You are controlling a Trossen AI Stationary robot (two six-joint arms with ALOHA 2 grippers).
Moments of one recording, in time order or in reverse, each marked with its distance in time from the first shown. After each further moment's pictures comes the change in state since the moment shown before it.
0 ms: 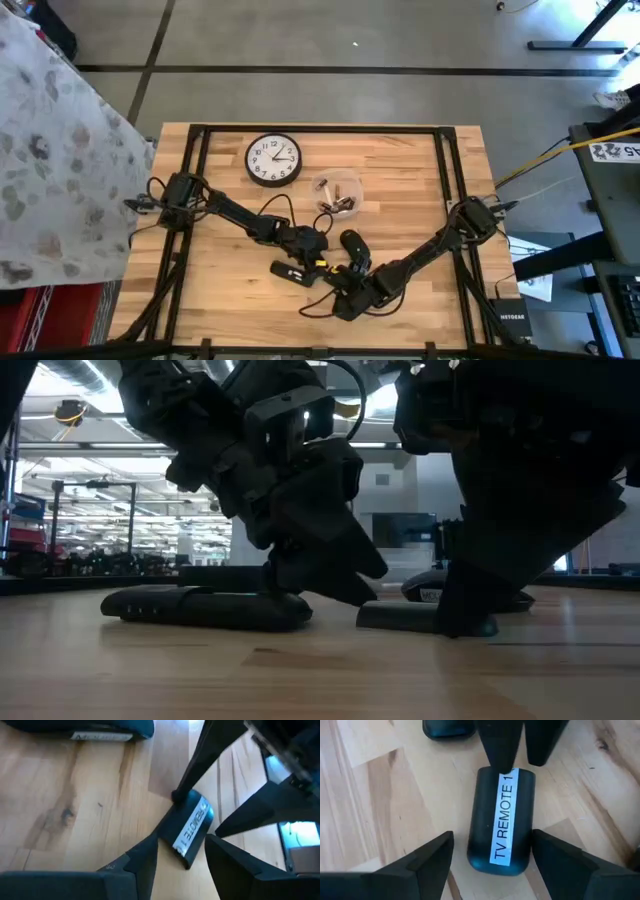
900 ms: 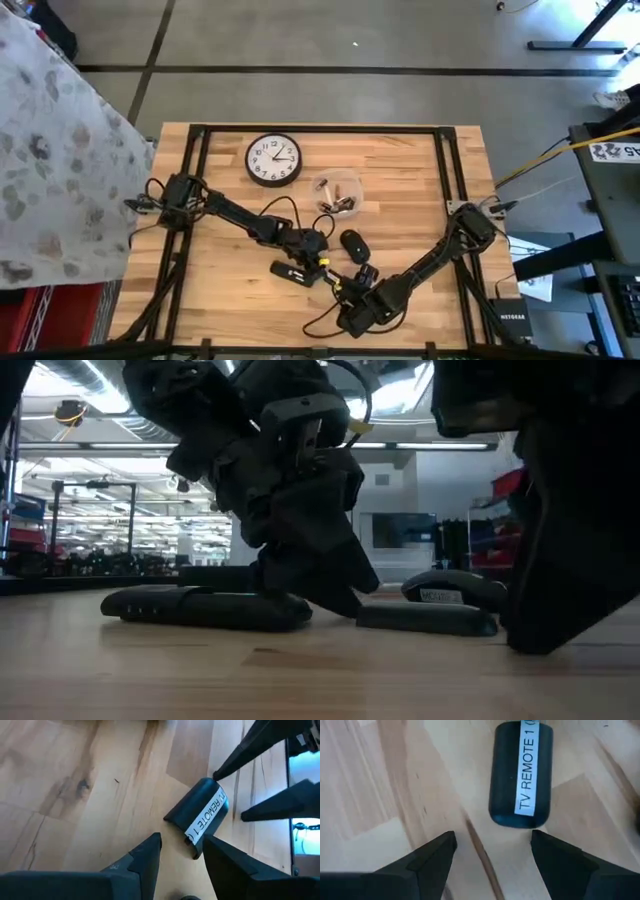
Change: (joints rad) left arm -0.044 0.004 0.036 -0.074 -0.019 -0.149; right arm 0.056 0.082 0.115 -0.159 0.061 0.104
